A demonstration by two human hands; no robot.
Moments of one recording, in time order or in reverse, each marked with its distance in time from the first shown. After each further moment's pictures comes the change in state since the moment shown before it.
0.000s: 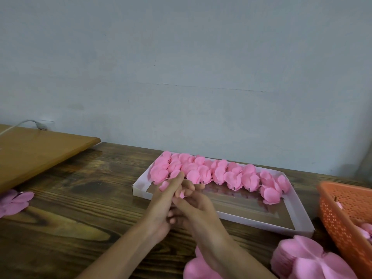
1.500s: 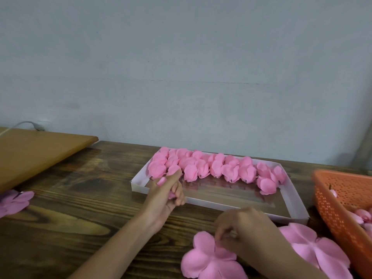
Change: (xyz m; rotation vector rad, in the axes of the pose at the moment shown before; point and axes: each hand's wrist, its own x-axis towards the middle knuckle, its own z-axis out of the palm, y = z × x) left_hand 0.016 -0.016 -0.012 -0.054 0.145 0.075; right_hand -0.052 -0.026 -0.102 -1.532 -0.197 -0.294
